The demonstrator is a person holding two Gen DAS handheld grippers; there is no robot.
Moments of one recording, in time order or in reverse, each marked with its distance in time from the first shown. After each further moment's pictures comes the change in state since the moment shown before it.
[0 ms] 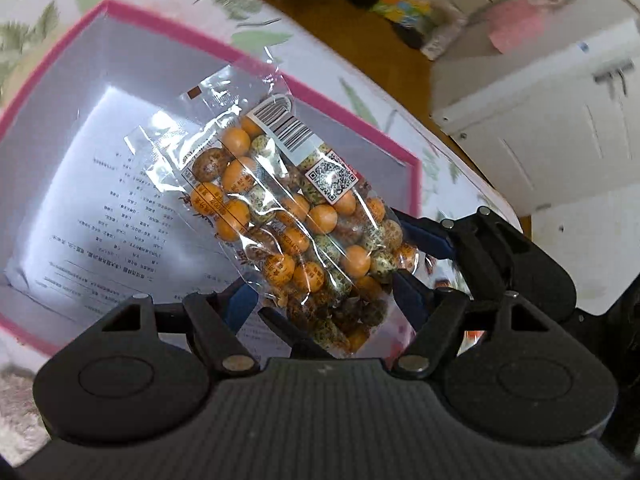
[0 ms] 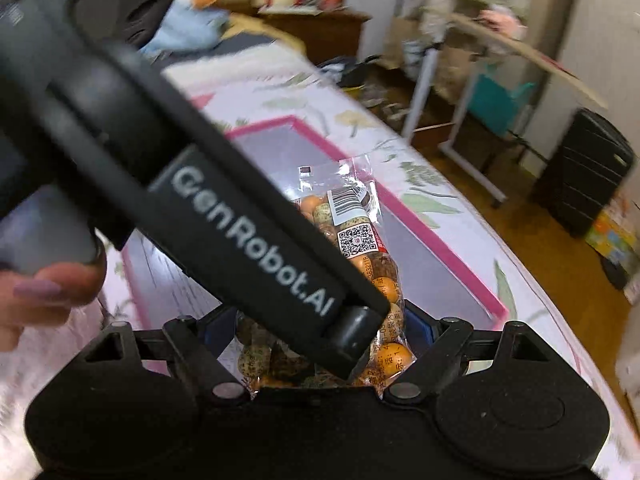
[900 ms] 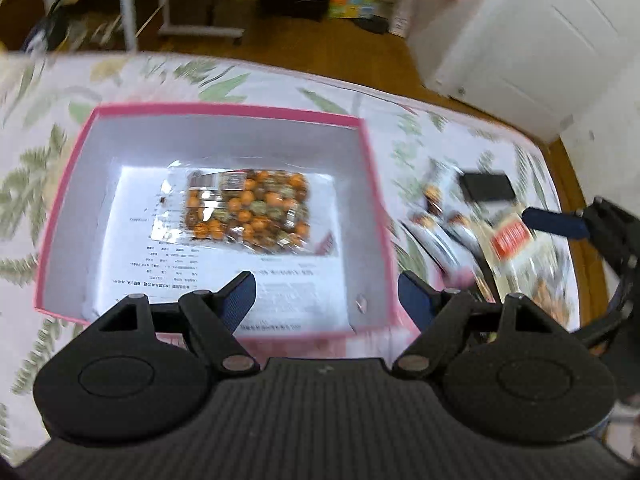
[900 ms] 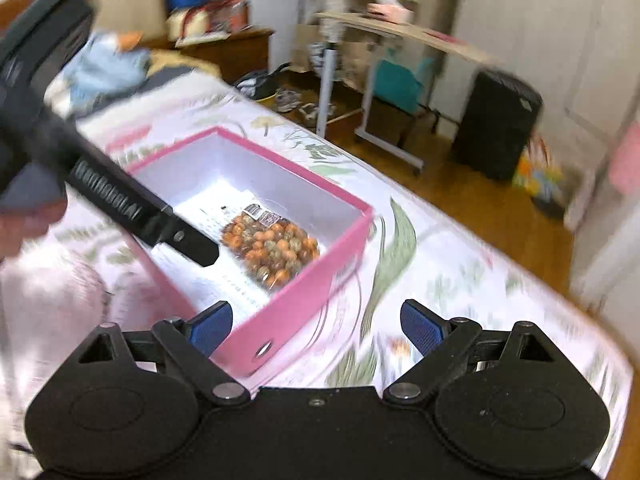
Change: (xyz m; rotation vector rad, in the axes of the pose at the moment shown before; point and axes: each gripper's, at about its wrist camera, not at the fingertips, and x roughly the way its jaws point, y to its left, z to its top) left arm -0.058 -0.087 -0.073 0.449 -0.059 0.195; right arm -0.141 -0.004 -0.077 0.295 -0.054 -0.160
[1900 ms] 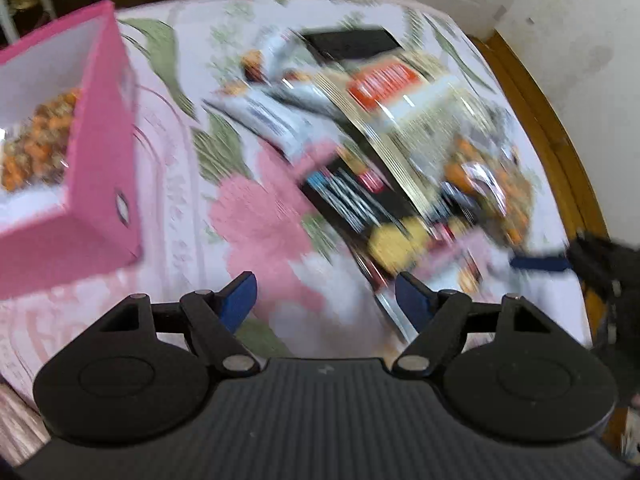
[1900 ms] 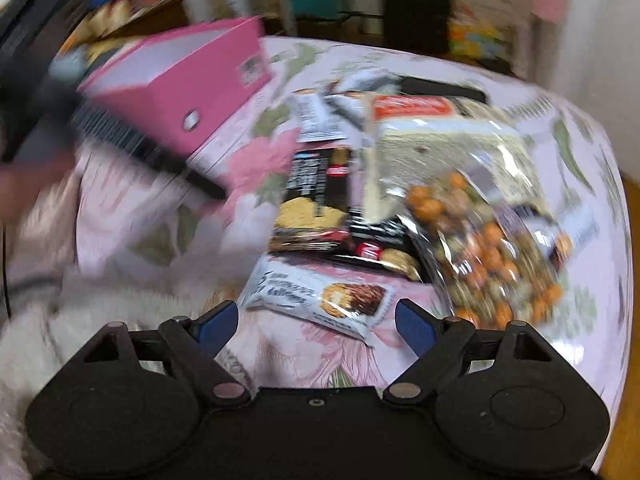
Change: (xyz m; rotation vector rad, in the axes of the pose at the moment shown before) left arm 0.103 -0.148 -0.083 0.203 0.127 -0.079; right arm -0.024 -0.050 -0.235 0.220 0.153 -0.023
